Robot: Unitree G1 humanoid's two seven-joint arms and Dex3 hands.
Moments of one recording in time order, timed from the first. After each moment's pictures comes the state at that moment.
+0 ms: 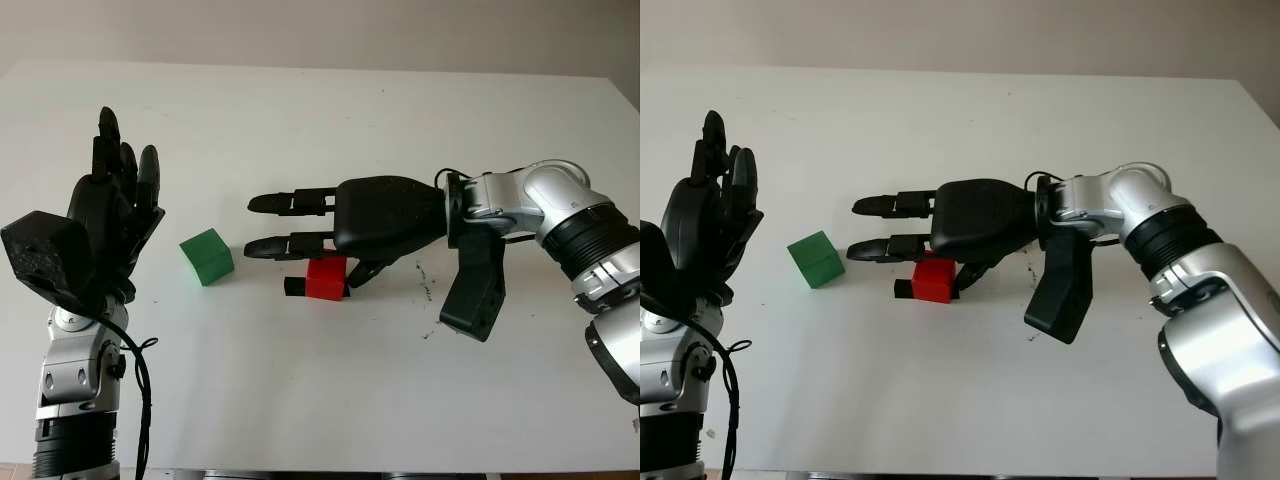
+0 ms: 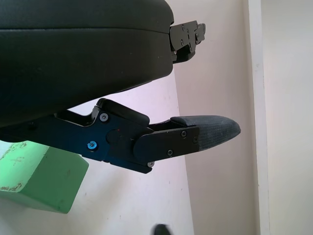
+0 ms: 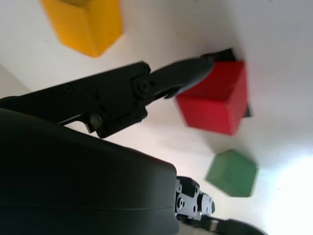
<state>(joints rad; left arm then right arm) -0.29 0.28 0.28 0.00 -0.17 0.11 -0.07 -1.15 -0.68 0.65 0.74 -1.01 -1.10 -0.06</state>
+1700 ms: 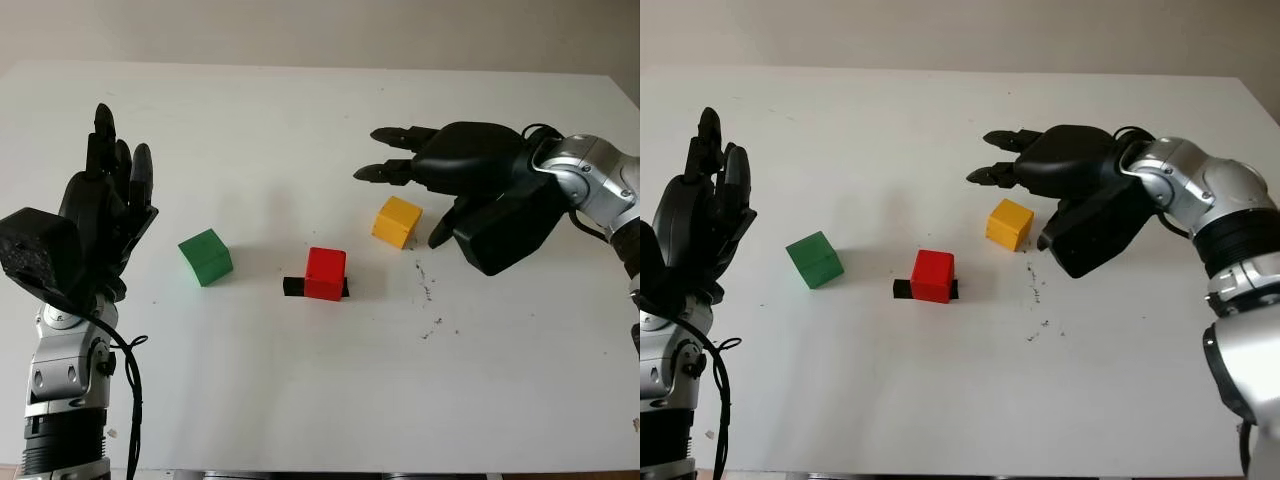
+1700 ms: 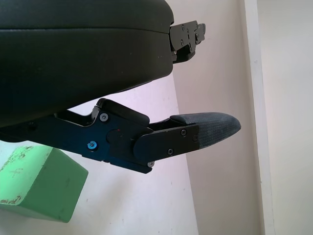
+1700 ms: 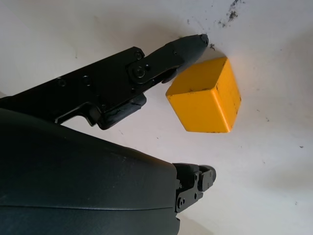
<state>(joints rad) -0.31 0.31 0.29 0.03 -0.18 0.10 -0.12 -1.10 -0.75 0.54 0.94 -0.86 -0.82 0.18</state>
